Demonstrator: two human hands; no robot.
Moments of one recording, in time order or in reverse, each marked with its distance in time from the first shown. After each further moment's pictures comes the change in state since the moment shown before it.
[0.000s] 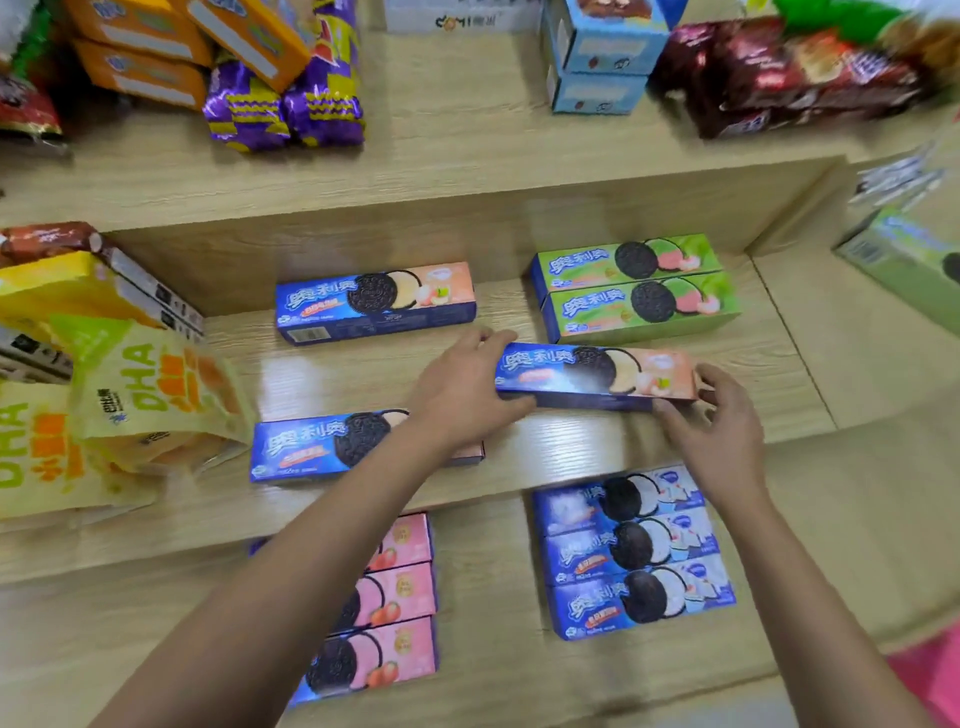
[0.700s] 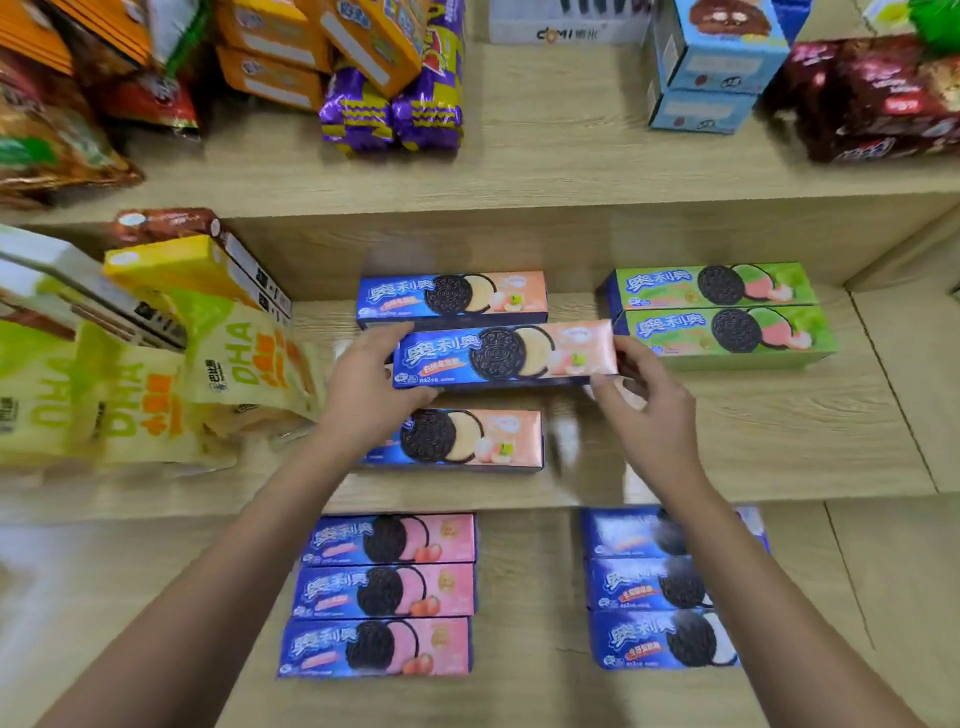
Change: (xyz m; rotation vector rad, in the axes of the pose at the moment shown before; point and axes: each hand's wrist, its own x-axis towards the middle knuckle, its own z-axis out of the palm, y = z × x) left_hand -0.064 -0.086 -0.077 -0.248 0.335 -0.353; right_hand -0.012 -0.102 0.076 0.346 -0.264 -0.219
